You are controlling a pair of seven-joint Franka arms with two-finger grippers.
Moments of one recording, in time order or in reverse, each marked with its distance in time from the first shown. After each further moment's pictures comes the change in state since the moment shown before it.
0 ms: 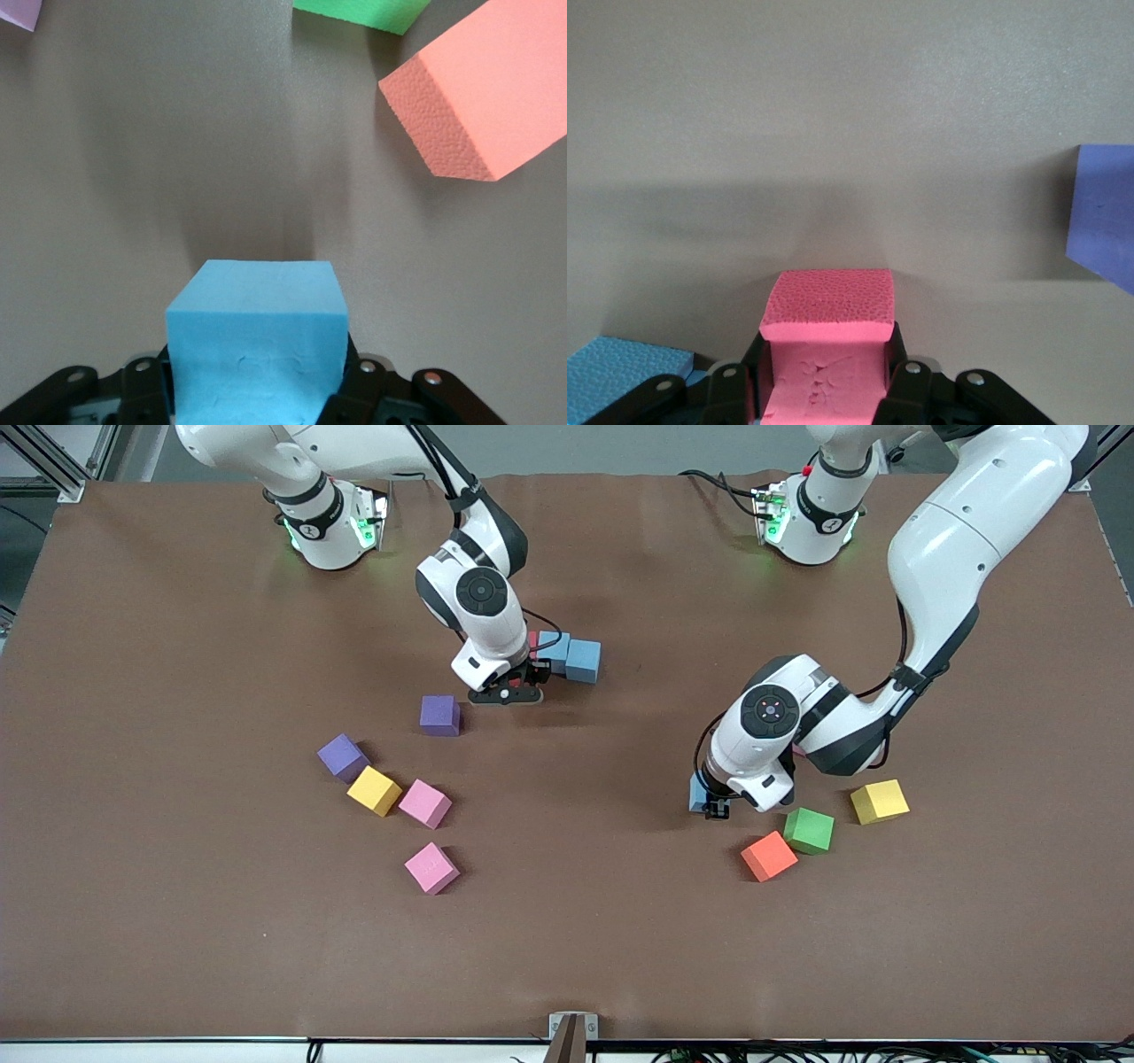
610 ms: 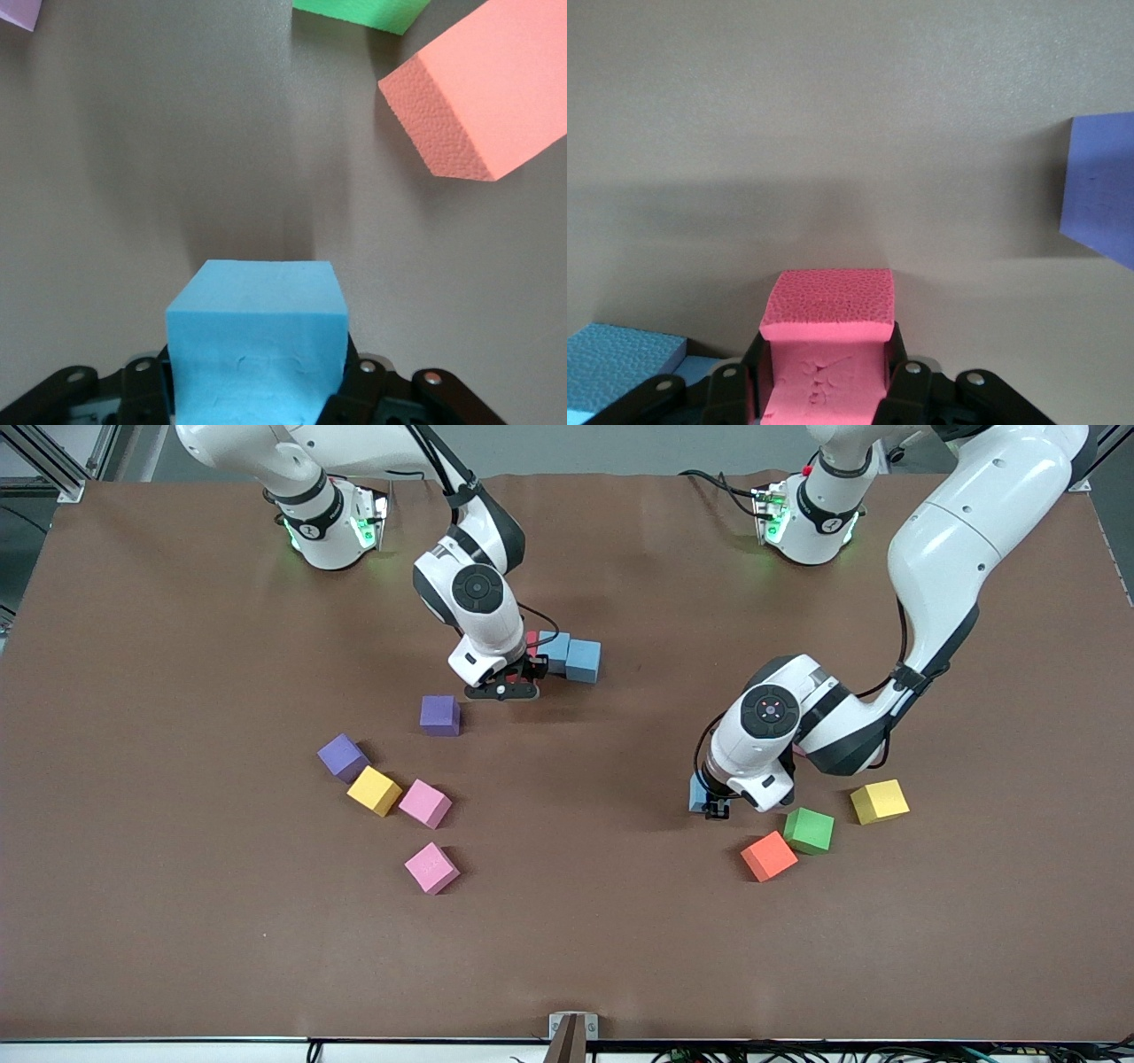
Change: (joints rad) left arm 0.000 0.000 0.000 0.000 0.000 0.000 0.000; right arm 0.000 -0.017 0.002 -0.026 0.031 0.002 0.000
